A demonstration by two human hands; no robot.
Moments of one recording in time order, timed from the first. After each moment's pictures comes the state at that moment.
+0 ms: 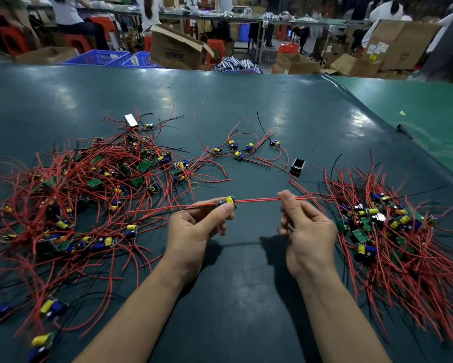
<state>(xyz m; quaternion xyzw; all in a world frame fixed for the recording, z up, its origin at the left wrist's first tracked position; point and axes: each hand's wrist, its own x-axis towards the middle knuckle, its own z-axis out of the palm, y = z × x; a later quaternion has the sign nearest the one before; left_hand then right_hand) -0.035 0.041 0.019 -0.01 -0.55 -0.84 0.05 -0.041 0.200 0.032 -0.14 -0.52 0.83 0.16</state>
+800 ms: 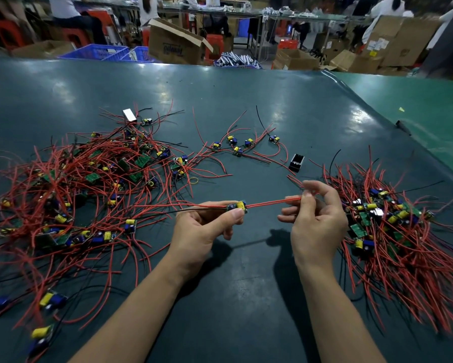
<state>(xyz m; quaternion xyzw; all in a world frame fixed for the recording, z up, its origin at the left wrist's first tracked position) -0.027 0.043 0.021 -0.05 -0.59 -0.80 0.01 -0.040 0.209 0.027 -0.10 -0.65 0.68 0.32</state>
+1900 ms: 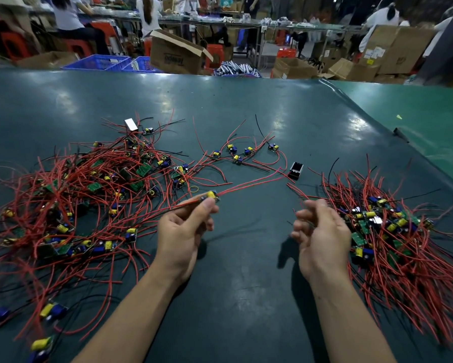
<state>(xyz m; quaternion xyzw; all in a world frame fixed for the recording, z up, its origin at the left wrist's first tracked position) -0.042 0.031 0.019 0.03 -0.48 -0.87 0.08 -0.042 0.222 0.038 -0.19 -0.48 0.84 0.16</state>
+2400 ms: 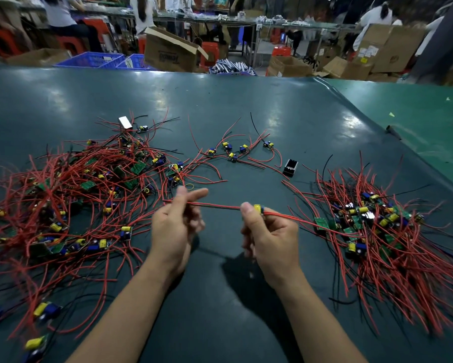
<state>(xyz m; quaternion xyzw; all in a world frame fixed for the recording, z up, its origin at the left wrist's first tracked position) -0.047 0.031 0.023 0.09 -0.50 -0.86 0.08 -0.018 0.171 0.032 -0.03 -0.64 0.76 0.11</state>
